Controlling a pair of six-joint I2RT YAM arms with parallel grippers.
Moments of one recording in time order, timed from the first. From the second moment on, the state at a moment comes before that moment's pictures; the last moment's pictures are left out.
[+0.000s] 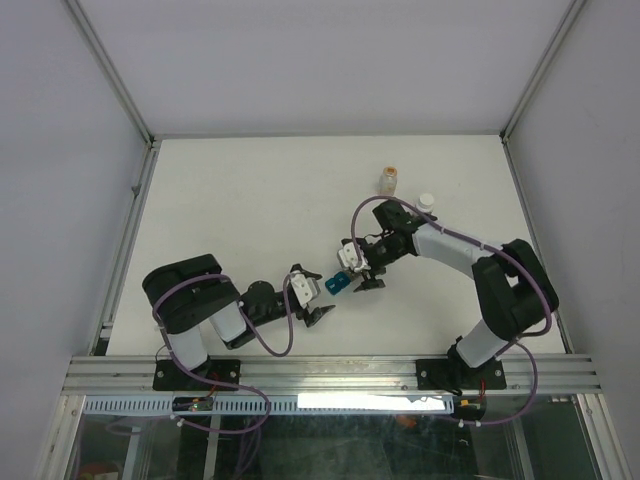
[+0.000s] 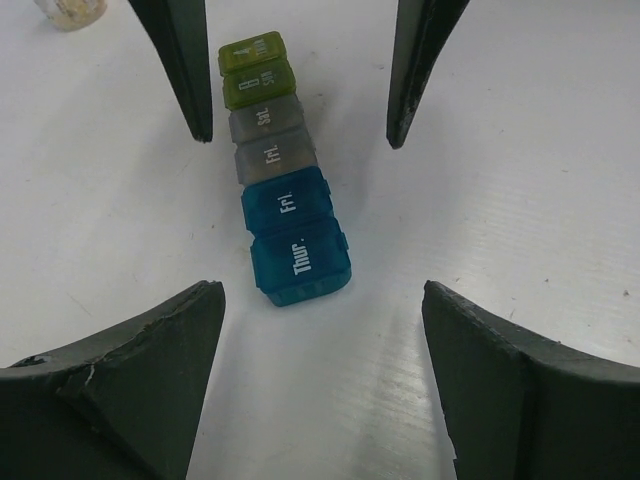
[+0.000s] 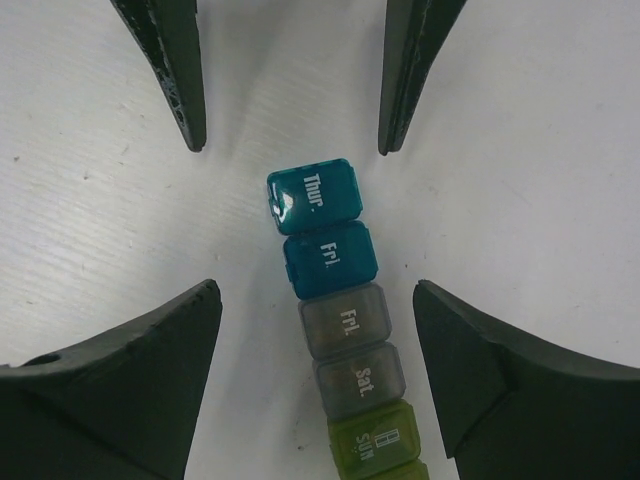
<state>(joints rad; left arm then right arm) -0.93 1.75 0.16 1.44 0.19 0.19 0.53 1.57 0.93 -0.59 -0.88 -1.44</state>
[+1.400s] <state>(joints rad) -0.93 1.97 0.26 1.55 0.13 0.13 0.62 1.73 0.96 -0.46 -0.74 -1.29</state>
